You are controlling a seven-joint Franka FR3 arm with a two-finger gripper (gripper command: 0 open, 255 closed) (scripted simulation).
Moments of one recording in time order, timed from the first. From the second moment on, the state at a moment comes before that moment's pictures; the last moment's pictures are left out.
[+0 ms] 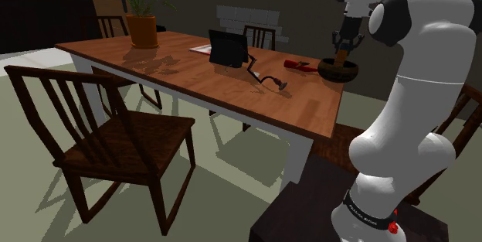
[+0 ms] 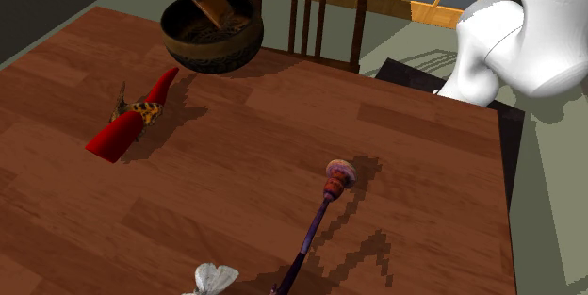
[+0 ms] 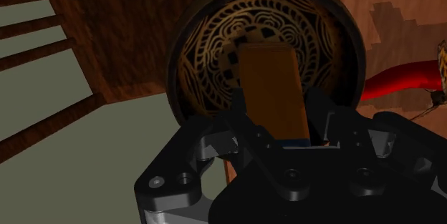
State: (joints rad) arm -0.68 0.17 -0.36 -1.41 0.05 1.57 0.42
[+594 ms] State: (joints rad) arm -0.67 0.15 -0.35 -1.54 0.04 1.68 0.42
